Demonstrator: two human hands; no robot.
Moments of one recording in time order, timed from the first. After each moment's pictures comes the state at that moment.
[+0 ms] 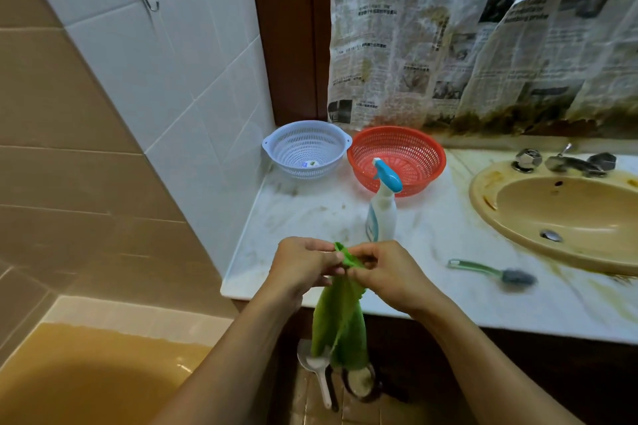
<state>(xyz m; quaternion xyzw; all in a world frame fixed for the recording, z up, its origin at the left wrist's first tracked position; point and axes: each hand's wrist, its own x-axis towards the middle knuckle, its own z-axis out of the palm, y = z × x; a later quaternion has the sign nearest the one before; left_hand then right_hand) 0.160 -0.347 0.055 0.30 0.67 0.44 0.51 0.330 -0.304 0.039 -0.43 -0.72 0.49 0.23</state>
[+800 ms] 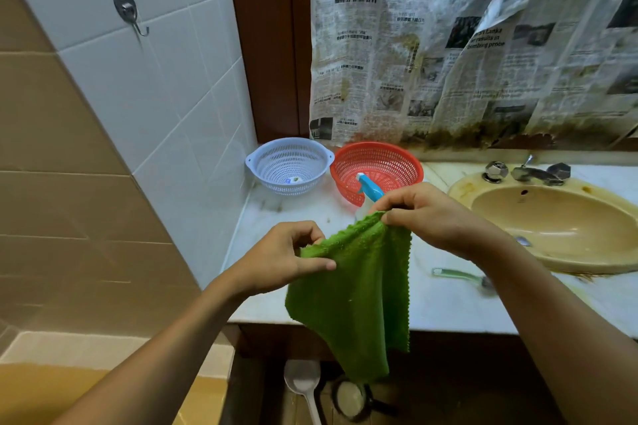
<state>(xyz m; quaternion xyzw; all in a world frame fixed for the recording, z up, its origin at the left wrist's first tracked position) 0.111 -0.331 0.085 0.68 0.51 0.34 0.40 0.371 -0.262 0.149 -0.42 -0.75 0.46 0.23</state>
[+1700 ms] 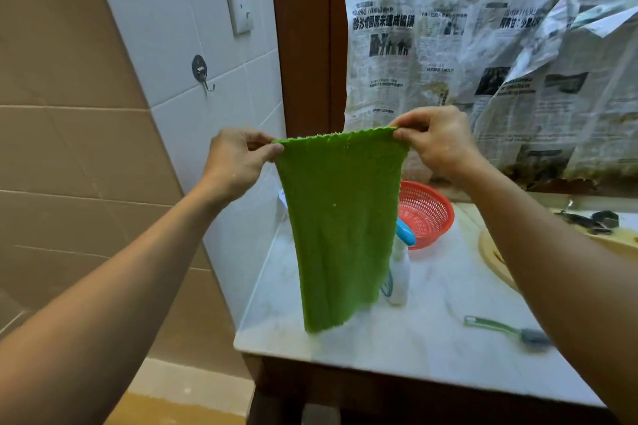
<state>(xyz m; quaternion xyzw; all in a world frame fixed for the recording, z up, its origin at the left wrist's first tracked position) 0.017 -0.272 0.229 0.57 0.65 0.50 0.09 0.315 -0.169 0.249 -0.43 -0.77 0.18 0.44</state>
